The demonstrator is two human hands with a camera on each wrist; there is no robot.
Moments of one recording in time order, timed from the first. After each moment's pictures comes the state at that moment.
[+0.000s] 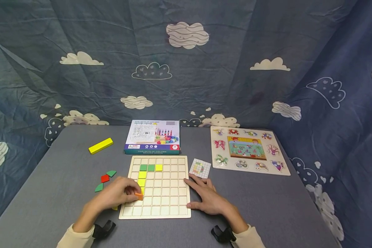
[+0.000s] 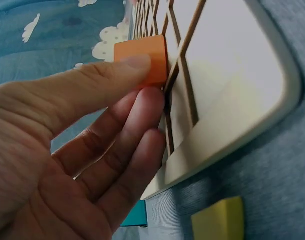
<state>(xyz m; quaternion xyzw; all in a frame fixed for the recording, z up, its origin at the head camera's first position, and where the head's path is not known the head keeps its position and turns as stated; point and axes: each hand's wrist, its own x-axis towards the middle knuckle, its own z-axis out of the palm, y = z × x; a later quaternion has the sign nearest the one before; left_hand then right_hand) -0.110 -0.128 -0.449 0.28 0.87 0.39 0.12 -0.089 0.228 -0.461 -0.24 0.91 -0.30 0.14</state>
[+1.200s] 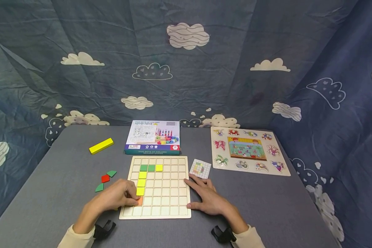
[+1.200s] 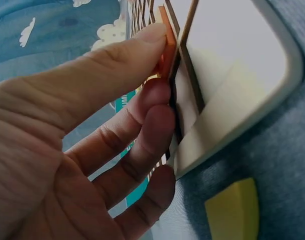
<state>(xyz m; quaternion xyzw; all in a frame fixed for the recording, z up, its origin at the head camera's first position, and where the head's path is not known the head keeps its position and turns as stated) -0.106 -0.128 -0.445 0.27 0.89 0.34 0.14 -0.089 0.229 -0.462 -0.24 0.91 -0.30 0.14</state>
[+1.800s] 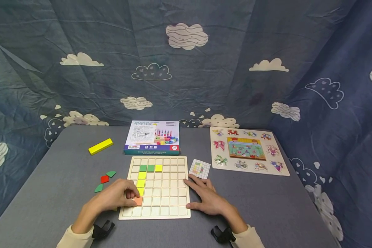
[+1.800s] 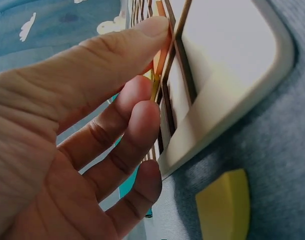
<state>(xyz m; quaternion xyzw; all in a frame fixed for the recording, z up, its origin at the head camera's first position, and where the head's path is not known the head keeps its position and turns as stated) -0.109 -0.130 -0.447 0.27 0.88 0.36 0.15 -0.088 0.229 -0.461 -0.24 0.91 -0.30 0.14</state>
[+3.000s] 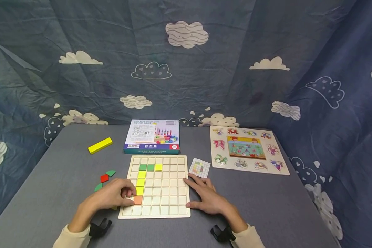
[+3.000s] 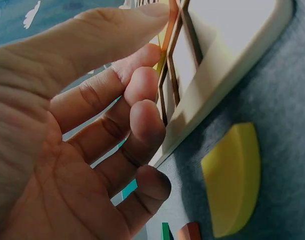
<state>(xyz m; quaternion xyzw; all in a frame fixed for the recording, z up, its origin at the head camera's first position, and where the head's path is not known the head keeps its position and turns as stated) -0.111 -0.139 -0.449 0.26 0.88 0.36 0.17 -0.088 0.229 -0.461 -0.24 0.91 -0.30 0.14</state>
